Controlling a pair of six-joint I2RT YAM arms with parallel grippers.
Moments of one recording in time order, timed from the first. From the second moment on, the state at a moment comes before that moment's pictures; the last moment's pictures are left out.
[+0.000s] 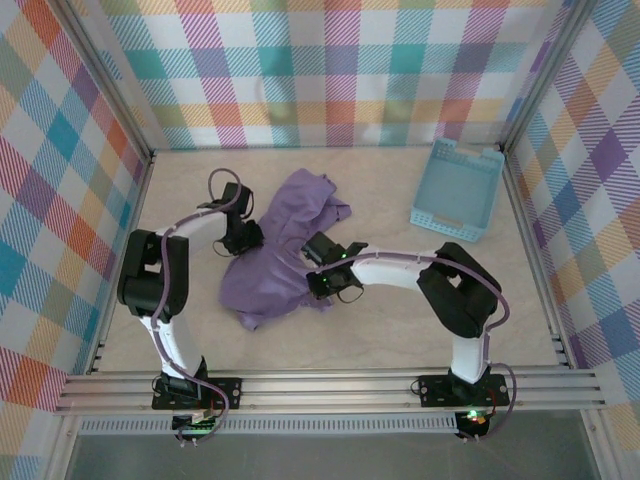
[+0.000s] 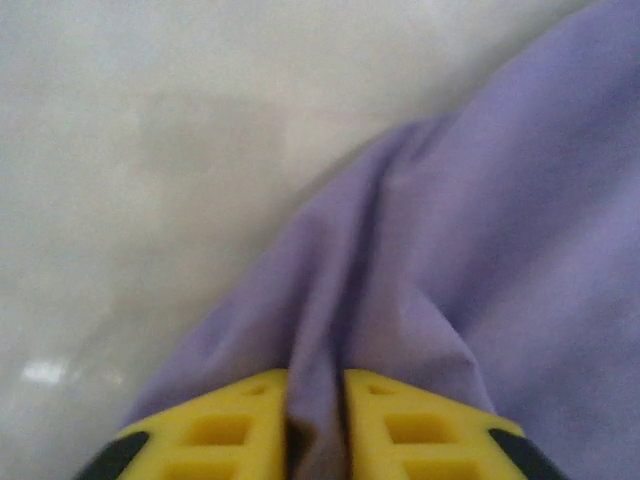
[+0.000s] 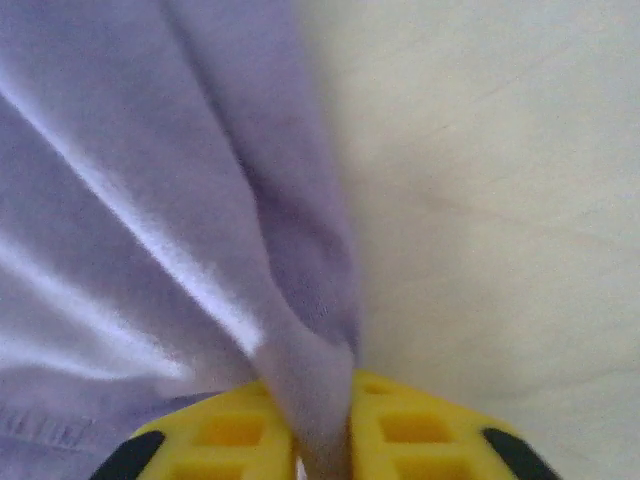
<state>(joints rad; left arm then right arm) -0.21 1.81 1.14 -0.55 0.05 -0.65 0.88 1.88 1.18 -0.47 -0.02 0.44</state>
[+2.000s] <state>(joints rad) -1.00 1.48 0.89 -0.54 -0.39 -0.44 0.58 1.52 0.84 -0.48 -0.18 0.48</state>
